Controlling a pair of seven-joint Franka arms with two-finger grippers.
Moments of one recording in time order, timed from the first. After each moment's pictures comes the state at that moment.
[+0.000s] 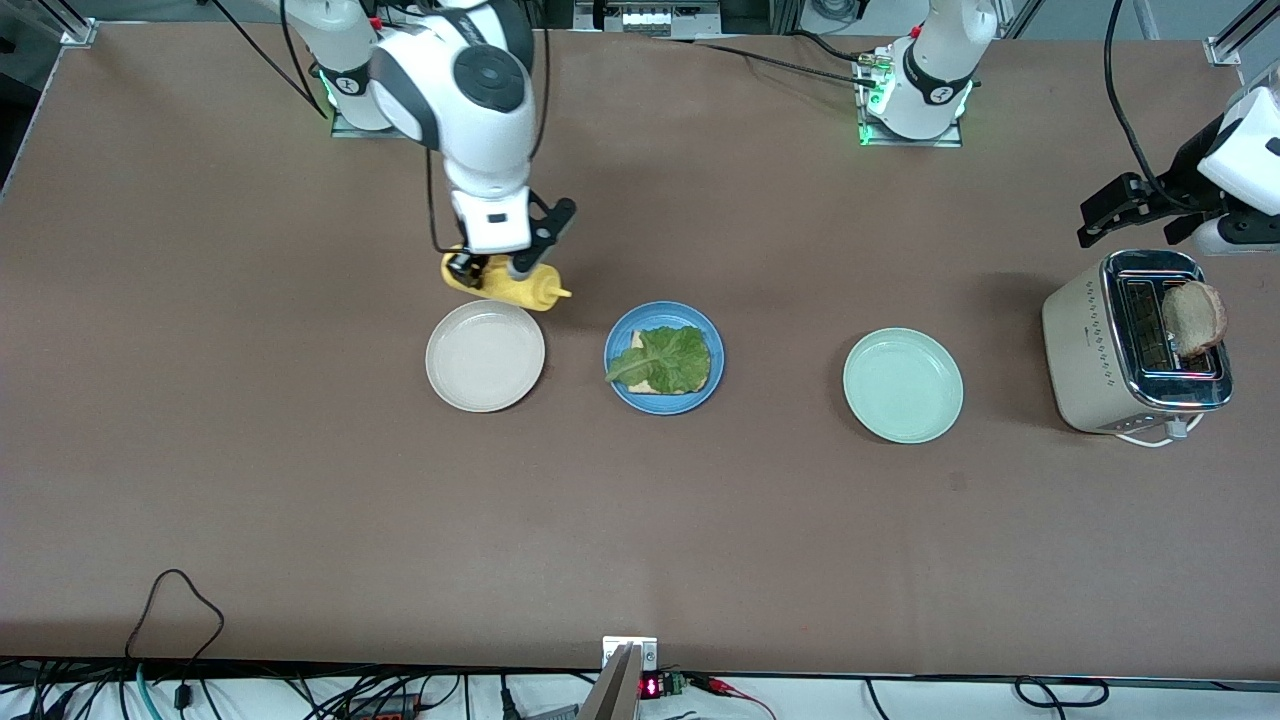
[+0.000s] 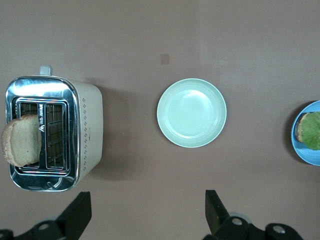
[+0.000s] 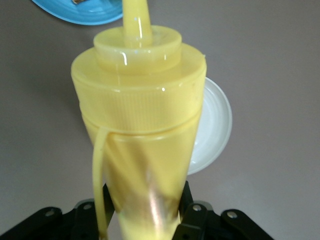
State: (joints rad) left arm 0.02 -0.10 -0.02 -1.75 0.00 1.65 -0.05; right arm 0.33 0.21 0.40 -1.95 -0.37 2.02 -0.16
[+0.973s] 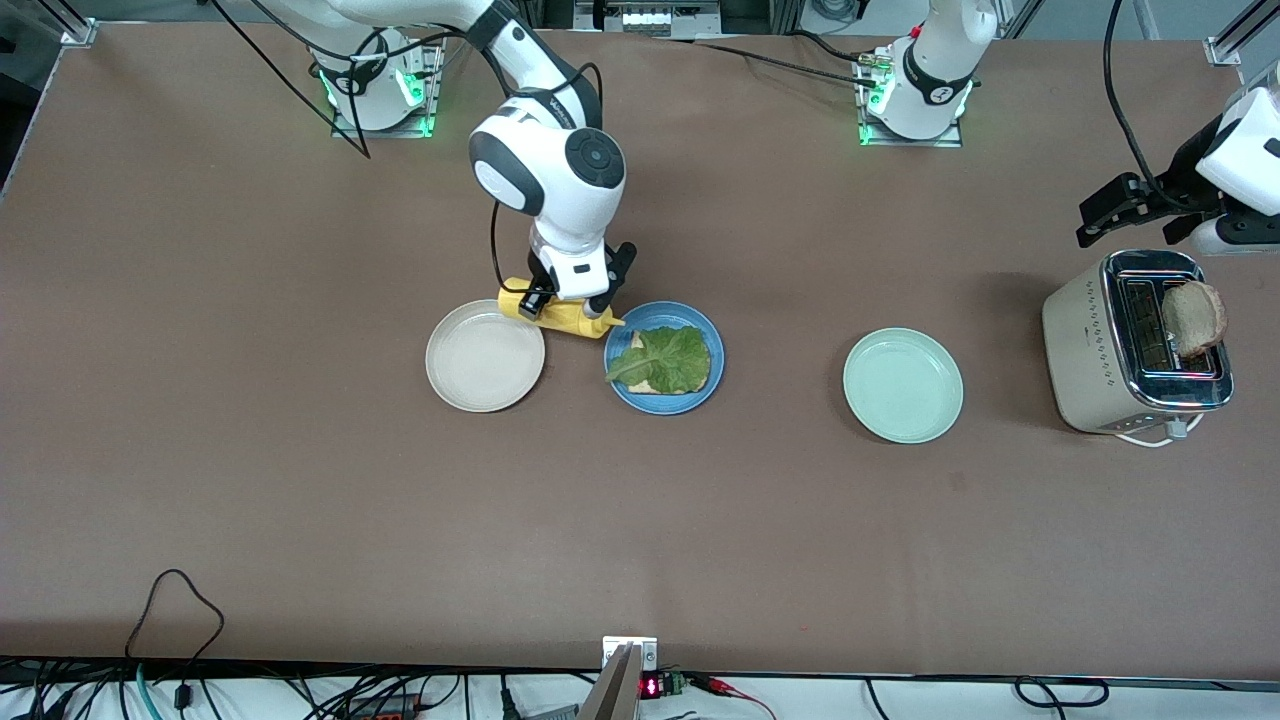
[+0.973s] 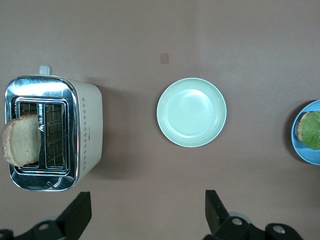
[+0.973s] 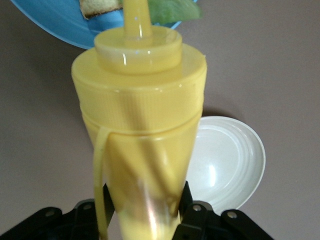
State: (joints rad) left arm 0.02 -0.10 -0.02 -1.75 0.00 1.64 -0.05; right arm 0.59 0.49 0.22 -1.77 -0.44 2.01 -0.13
